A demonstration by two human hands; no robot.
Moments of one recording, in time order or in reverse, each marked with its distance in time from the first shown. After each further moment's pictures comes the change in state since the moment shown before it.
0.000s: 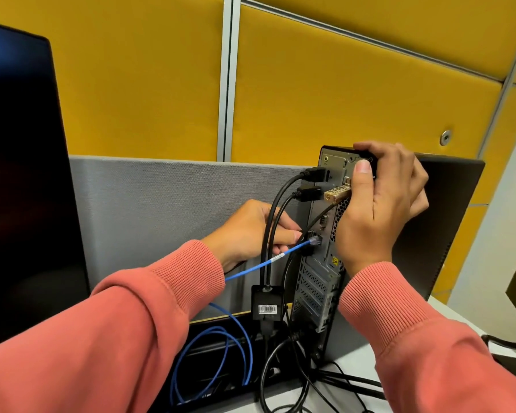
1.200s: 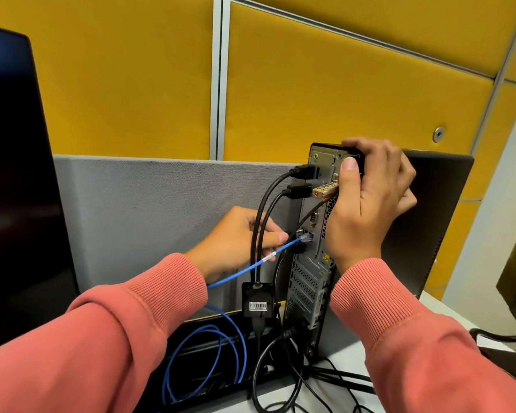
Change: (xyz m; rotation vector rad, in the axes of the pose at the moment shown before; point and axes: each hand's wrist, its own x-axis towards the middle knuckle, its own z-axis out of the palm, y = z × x) left_hand -0.008 -0.017 0.002 0.070 0.092 0.015; right_hand 0.001 0.001 0.000 0.002 -0.013 -0.009
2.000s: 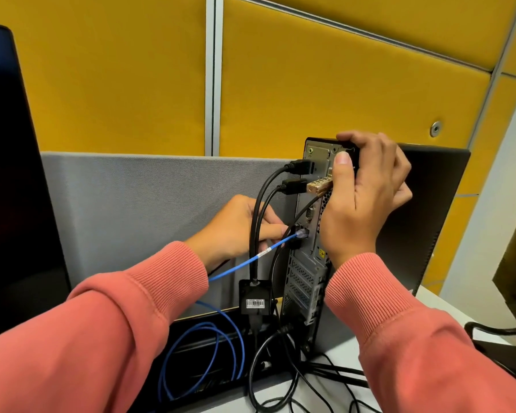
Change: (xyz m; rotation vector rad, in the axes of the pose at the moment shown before) left_hand 0.011 0.009 0.002 0.010 -0.027 0.022; right_hand 0.000 -0.001 0.000 0.012 -0.002 0.002
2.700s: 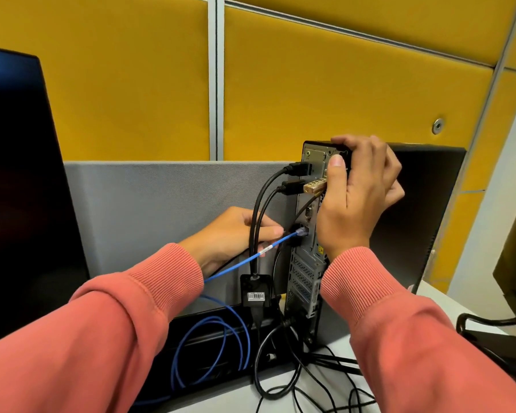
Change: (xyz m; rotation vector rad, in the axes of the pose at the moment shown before) left_hand -0.013 -0.004 -0.005 -0.088 -0.039 -0.158; right_hand 0.000 -0.003 -0.002 -0.040 -0.017 0.015
